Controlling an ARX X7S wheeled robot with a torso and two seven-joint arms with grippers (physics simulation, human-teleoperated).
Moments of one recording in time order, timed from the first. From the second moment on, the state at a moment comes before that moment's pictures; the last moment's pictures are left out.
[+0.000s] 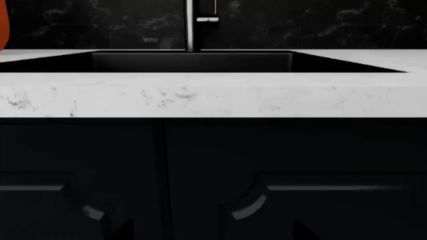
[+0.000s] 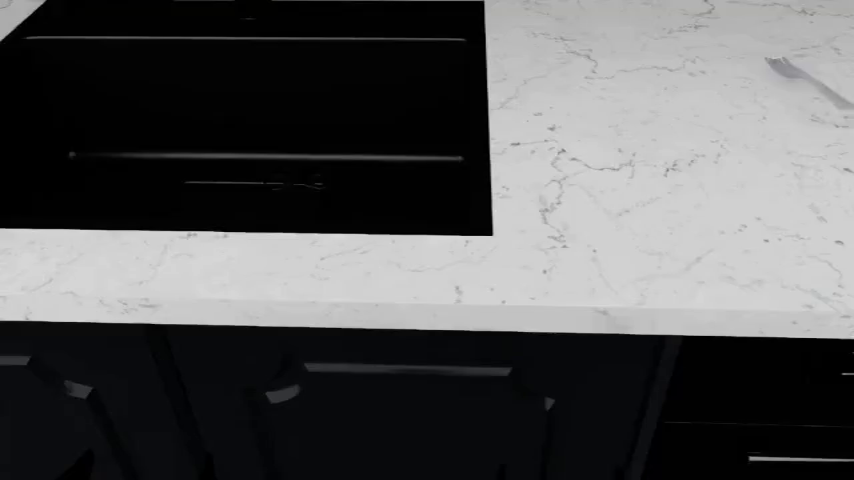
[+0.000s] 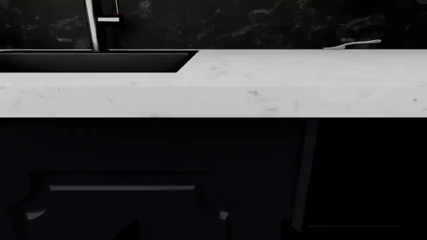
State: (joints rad) left arm 0.00 0.00 0.00 0.00 0.00 0.00 0.00; right arm 0.00 0.00 0.00 0.00 0.00 0.00 0.00
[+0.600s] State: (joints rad) left arm 0.00 -0.06 0.06 0.01 -0.06 0.00 -0.07; right arm -0.01 0.06 -0.07 -0.02 0.05 0.00 0.07
